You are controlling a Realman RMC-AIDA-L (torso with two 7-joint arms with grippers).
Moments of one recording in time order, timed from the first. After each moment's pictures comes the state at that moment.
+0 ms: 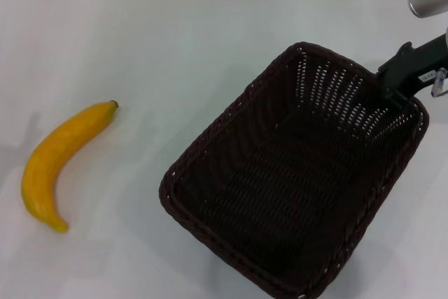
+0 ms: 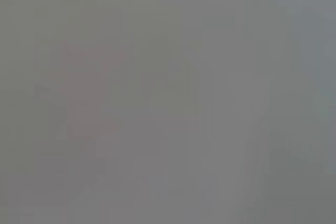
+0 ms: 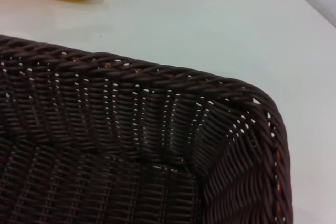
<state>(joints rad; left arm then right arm) 0.04 -2.08 1.41 0.56 -2.93 -1.38 2.50 0.70 2.00 -1.18 -1.15 -2.46 -1.42 2.03</state>
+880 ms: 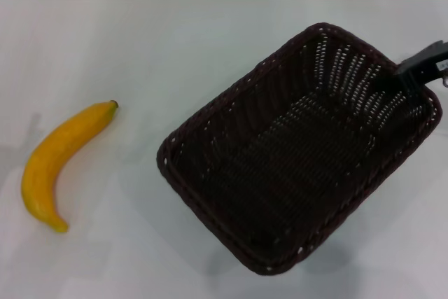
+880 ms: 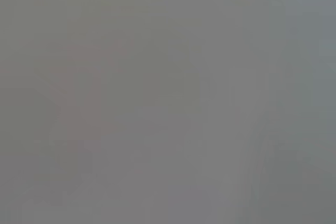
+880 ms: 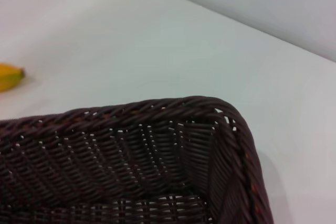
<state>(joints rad) 0.04 -2.08 1.41 0.56 -2.92 -1.39 2.50 0.58 2.01 -1.16 -1.32 -2.41 -1.43 2.42</state>
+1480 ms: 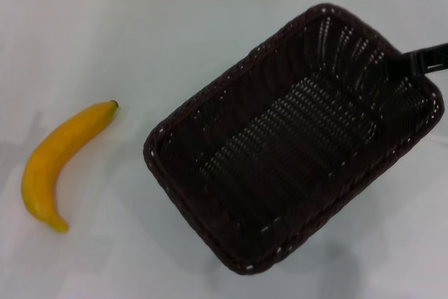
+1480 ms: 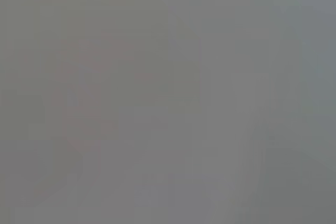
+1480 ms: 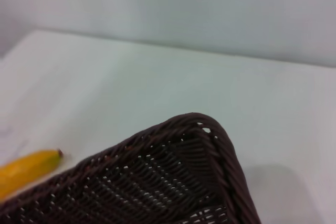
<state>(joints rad) 0.02 -2.08 1.41 0.54 -2.92 -1.39 2.49 0.48 2.01 -1.09 -1.43 -2.22 -1.48 2.61</state>
